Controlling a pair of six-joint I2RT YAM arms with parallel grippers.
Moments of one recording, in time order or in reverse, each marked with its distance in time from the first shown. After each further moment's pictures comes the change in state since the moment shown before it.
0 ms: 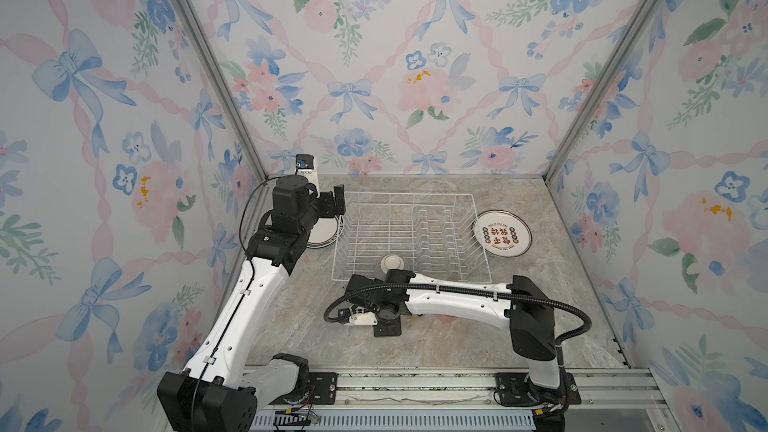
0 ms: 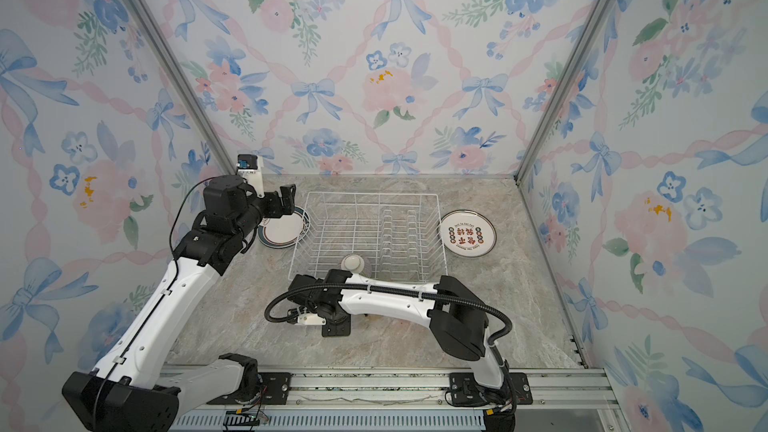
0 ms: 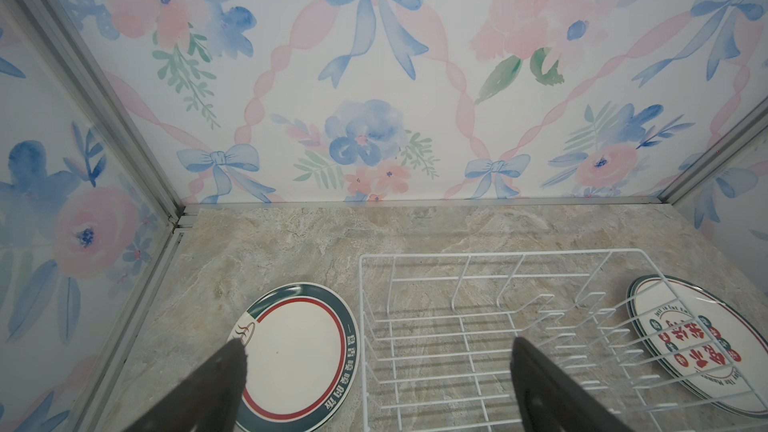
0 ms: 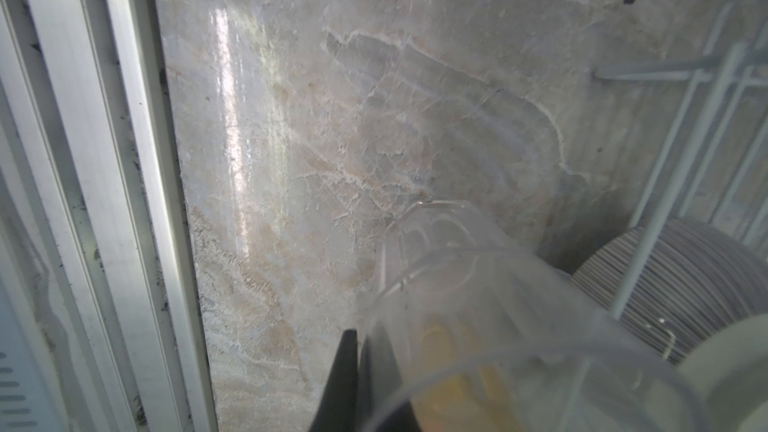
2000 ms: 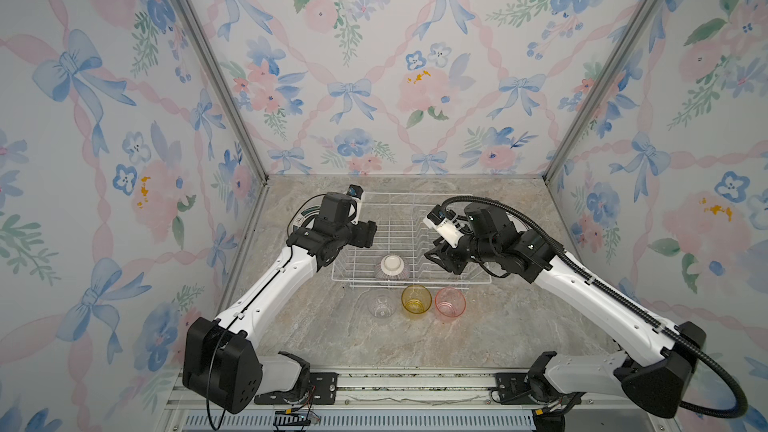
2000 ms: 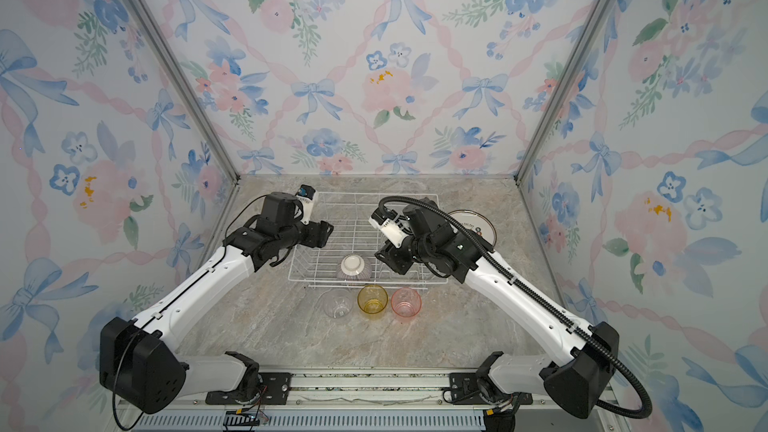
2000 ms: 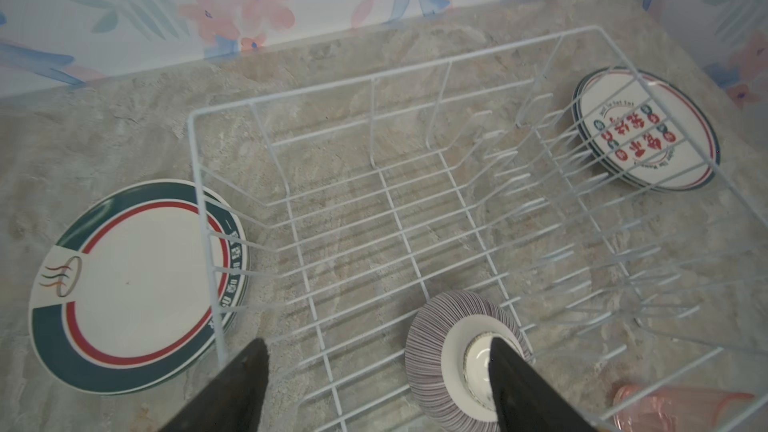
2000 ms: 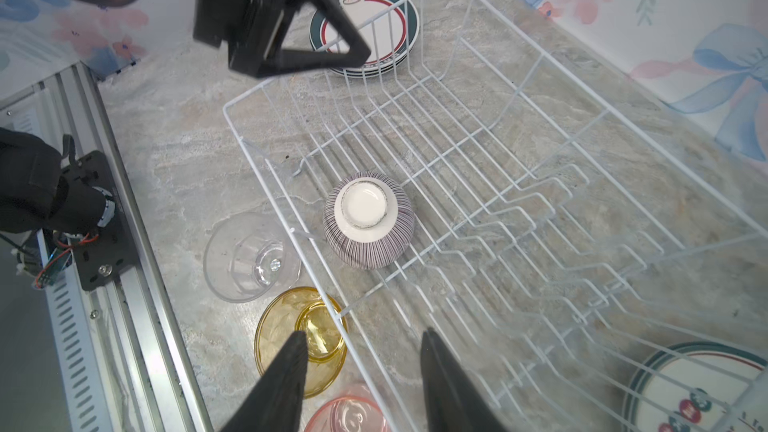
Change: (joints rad) left arm -0.222 0.190 -0.097 -0.124 0.108 0.030; right arm -0.559 -0.721 -0.403 0.369 -0.311 0.288
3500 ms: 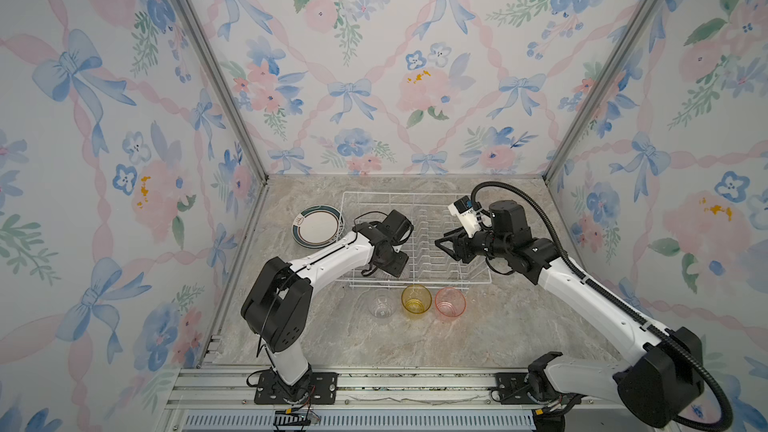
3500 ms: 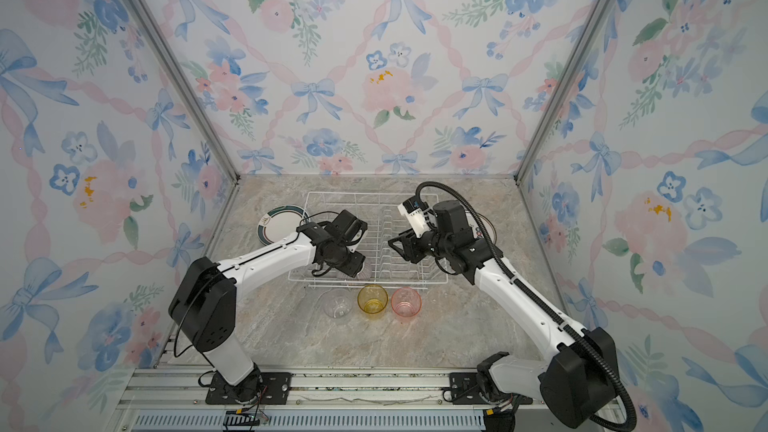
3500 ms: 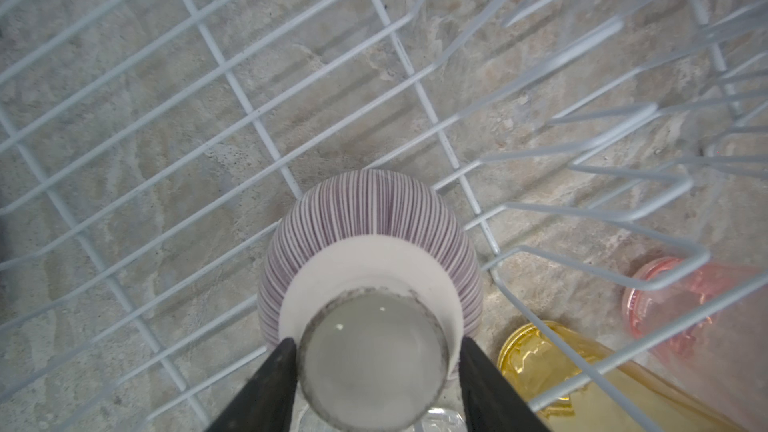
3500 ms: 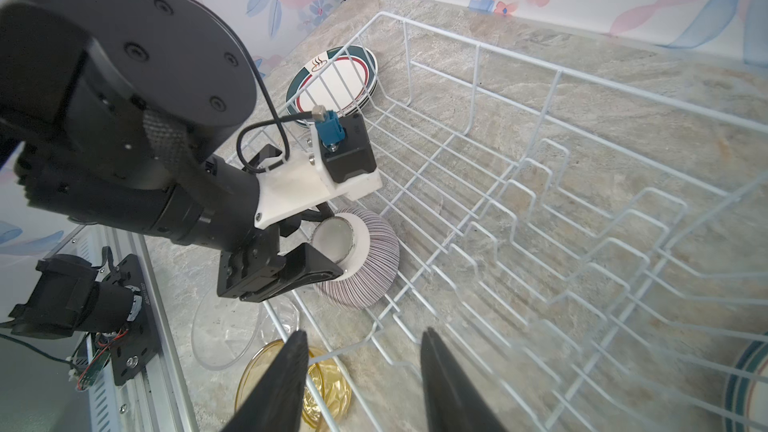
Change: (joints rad) left arm -0.242 0.372 0.171 -0.254 -0.053 -0.065; right arm -0.241 -0.032 -0.242 0.330 -0.234 0.171
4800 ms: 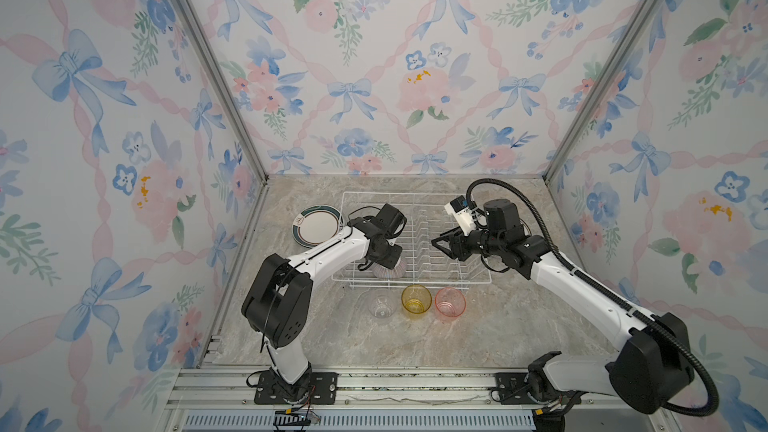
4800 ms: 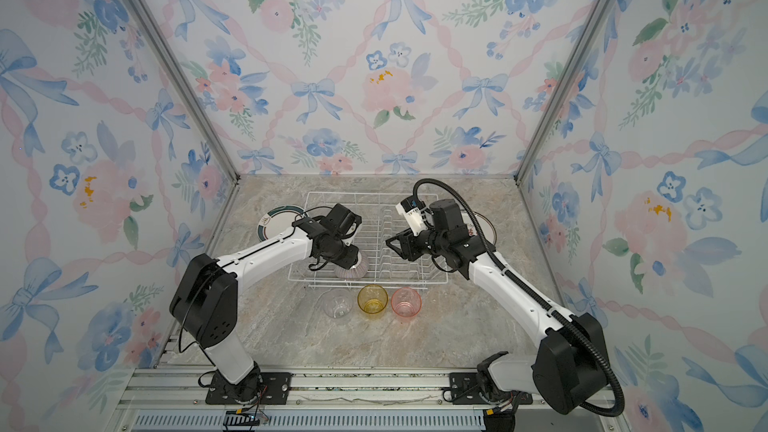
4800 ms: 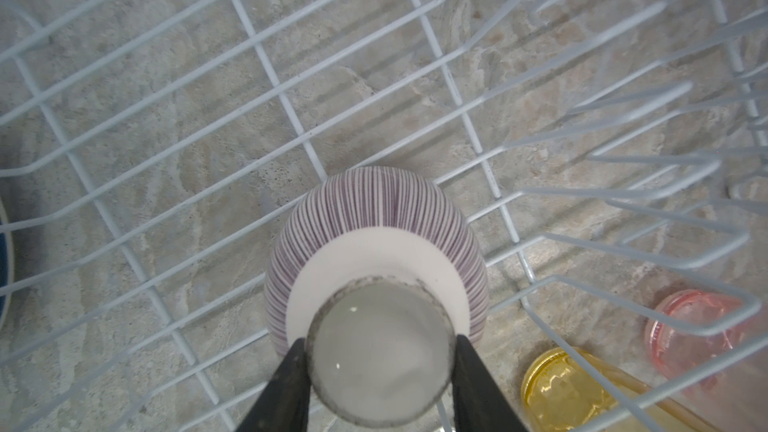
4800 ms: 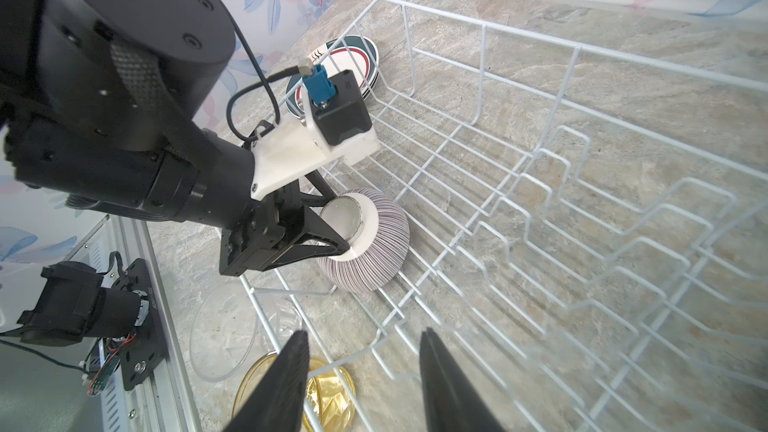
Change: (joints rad) left arm 0.066 0.019 0.022 0.014 0.011 0.012; right arm -0.010 0.070 0.000 0.042 -0.037 0.029
